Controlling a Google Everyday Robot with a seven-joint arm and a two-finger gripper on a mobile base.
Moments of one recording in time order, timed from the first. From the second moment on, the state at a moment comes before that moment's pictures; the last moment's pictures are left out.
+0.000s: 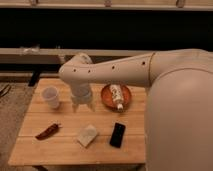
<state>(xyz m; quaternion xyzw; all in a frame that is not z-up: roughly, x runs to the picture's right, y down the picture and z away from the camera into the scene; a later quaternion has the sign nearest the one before) -0.106 0.102 0.703 -0.26 0.23 0.64 0.68</state>
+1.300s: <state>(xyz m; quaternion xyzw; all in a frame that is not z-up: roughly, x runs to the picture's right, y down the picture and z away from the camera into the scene) -0.306 0.208 0.729 -0.33 0.13 0.25 0.90</state>
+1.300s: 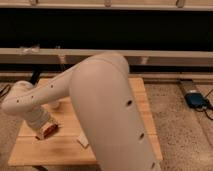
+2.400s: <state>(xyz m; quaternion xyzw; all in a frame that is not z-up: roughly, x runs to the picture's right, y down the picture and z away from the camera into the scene) -0.323 0.191 0.782 -0.39 0.08 0.05 0.92</state>
